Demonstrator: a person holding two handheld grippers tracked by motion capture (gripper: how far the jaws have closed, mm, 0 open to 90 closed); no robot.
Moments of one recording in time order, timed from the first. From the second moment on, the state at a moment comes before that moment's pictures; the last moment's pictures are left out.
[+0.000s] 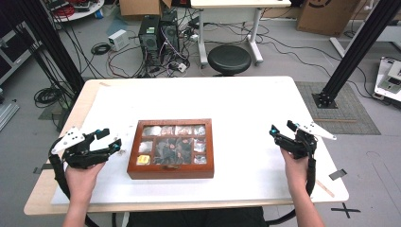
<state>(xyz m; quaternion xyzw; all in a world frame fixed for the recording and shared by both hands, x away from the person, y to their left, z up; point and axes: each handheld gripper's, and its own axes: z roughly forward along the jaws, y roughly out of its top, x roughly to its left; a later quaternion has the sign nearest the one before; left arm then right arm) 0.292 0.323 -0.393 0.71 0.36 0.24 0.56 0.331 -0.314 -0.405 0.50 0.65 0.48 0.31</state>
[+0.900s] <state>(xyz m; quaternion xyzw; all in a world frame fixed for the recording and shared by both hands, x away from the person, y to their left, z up) 0.293 0.328 -0.405 0.69 0.38 0.26 0.56 0.330 -0.317 -0.404 0.51 0.62 0.50 0.32</state>
